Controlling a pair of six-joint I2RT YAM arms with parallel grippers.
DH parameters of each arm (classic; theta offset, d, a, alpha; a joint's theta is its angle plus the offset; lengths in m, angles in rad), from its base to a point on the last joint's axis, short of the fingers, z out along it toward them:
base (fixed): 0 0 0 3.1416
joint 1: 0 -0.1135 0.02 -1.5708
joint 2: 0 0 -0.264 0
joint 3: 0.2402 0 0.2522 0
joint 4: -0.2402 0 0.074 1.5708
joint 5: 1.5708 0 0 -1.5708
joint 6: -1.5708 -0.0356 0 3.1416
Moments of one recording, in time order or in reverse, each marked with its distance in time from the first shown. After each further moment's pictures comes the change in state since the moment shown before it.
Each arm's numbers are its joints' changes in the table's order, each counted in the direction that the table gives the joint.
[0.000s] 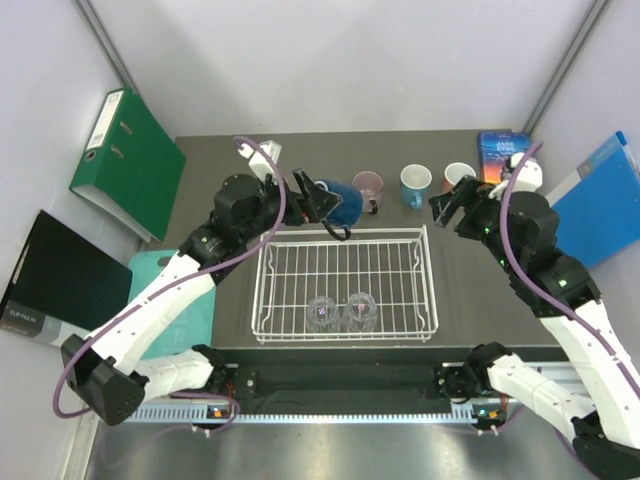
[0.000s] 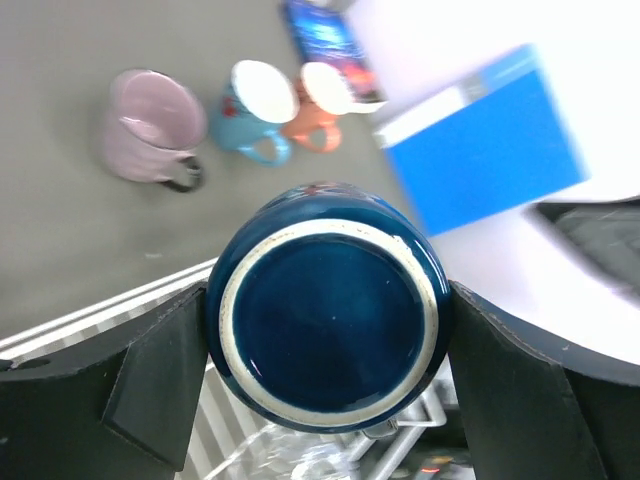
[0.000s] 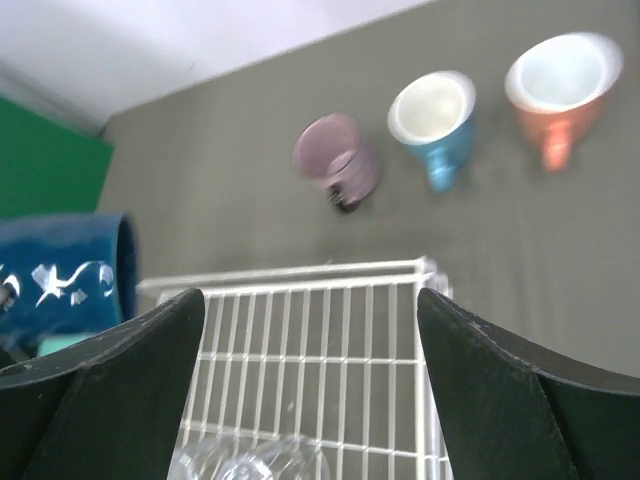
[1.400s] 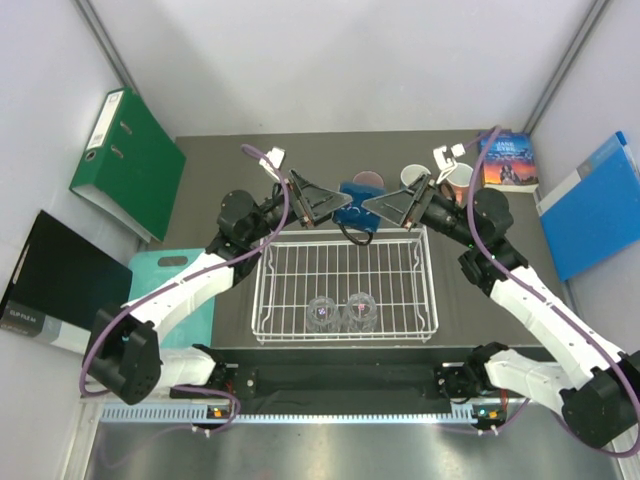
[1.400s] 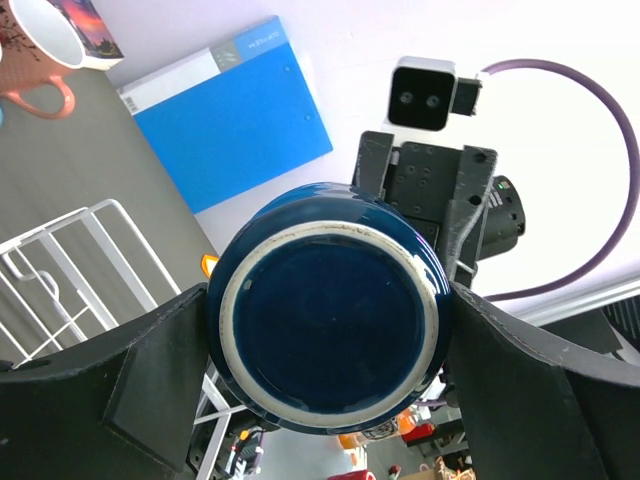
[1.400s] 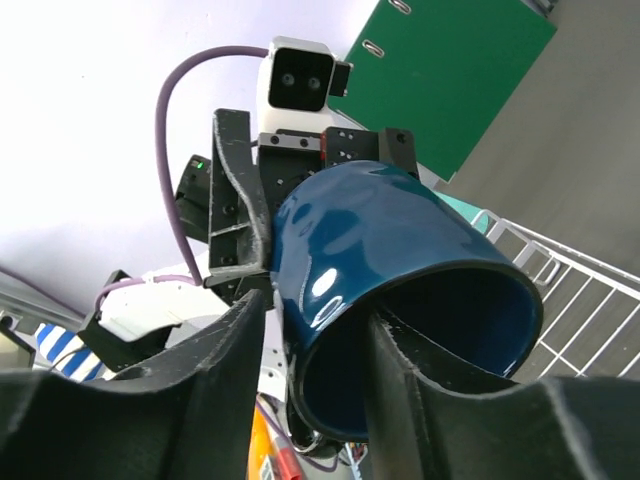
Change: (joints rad) left arm -0.100 -0.129 -0.283 0.823 0.468 0.603; right arm 0.006 -0.204 -0.321 0.971 -0.844 -0.504
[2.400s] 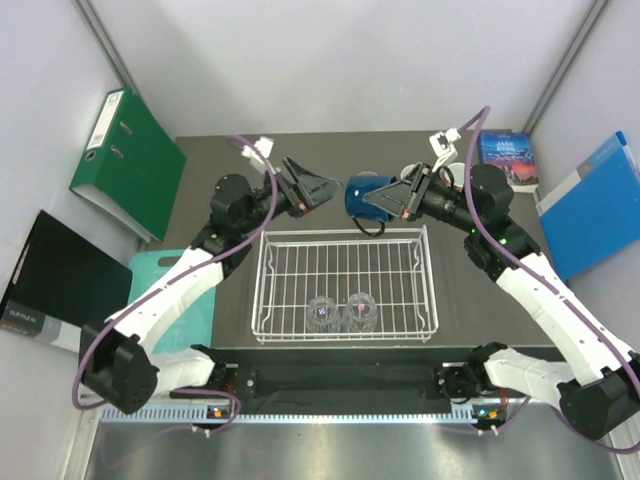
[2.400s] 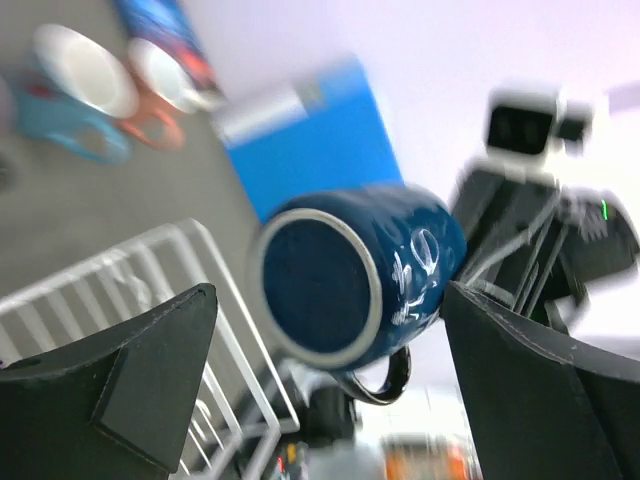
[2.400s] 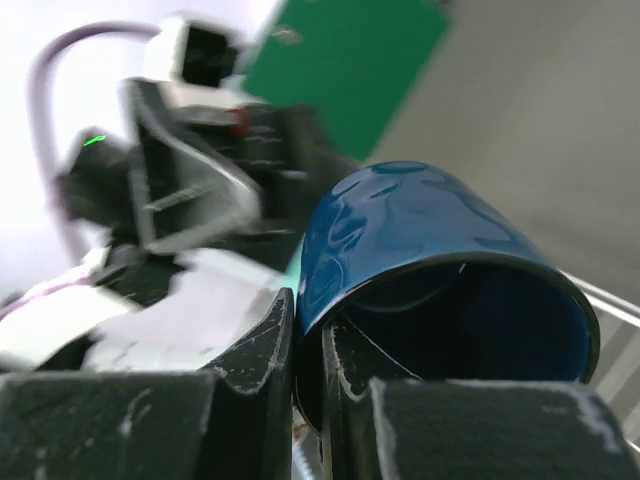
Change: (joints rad) left arm -0.021 0.032 0.133 -0.314 -0.076 -0.164; right arm -0.022 -0.047 0.219 -0.354 0.049 0.208
